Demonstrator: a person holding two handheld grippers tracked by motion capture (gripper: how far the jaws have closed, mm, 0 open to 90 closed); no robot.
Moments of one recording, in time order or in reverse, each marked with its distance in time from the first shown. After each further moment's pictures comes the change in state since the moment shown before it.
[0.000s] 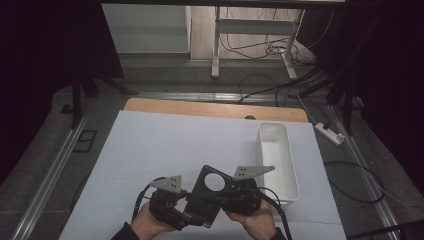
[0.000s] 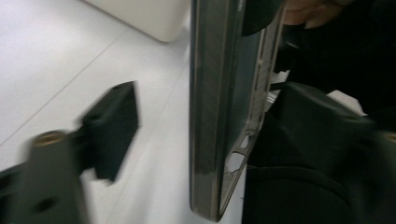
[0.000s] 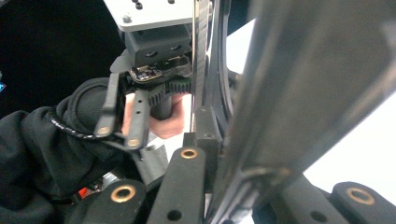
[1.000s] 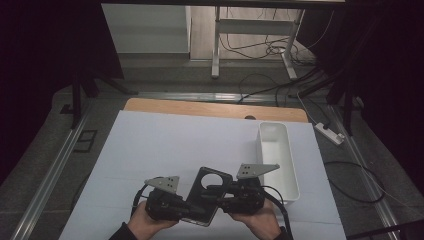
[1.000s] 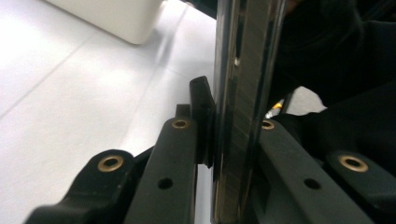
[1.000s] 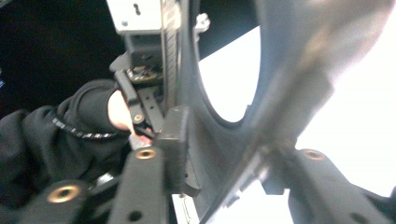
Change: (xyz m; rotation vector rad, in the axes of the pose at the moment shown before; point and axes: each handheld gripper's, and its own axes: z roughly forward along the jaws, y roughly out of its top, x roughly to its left) left arm -0.001 0.000 -0.008 -0.010 -0.052 -0.007; right arm 0.002 0.007 -0.011 -0.036 -0.040 -0.035
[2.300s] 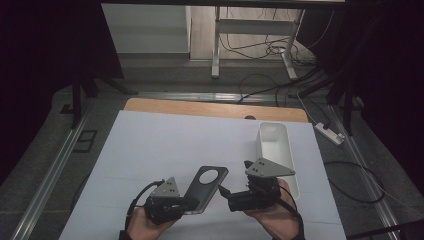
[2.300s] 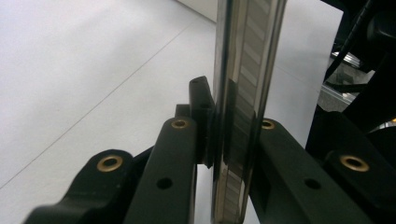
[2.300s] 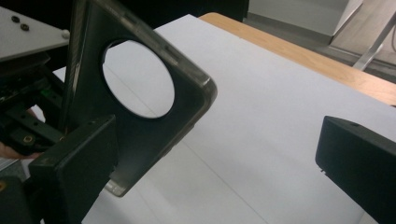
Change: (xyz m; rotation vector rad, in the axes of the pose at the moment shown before) left arm -0.021 -0.003 0.005 0.057 0.404 -0.018; right arm 0.017 0.017 -0.027 -0.020 -0.509 -0.180
